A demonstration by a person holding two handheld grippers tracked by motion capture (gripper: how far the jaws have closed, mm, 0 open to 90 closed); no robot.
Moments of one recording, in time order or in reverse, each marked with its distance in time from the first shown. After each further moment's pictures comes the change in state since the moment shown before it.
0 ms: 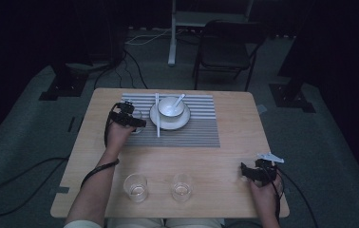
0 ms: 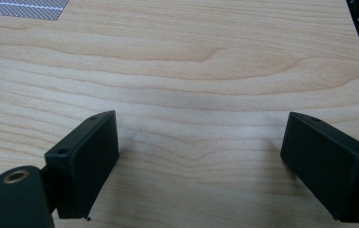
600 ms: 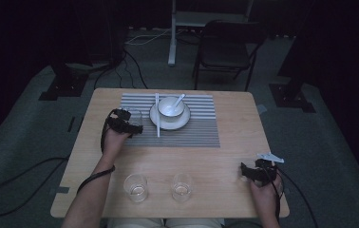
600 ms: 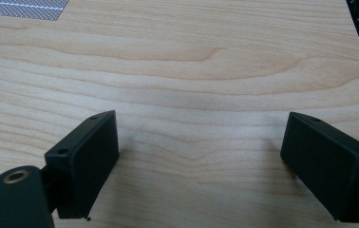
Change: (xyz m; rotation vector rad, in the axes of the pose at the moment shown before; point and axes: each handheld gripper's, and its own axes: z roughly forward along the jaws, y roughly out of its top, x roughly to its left) left arm 0.008 -0.030 0.003 -0.024 -0.012 0.036; right arm 0.000 0.000 0.000 0.000 0.000 0.000
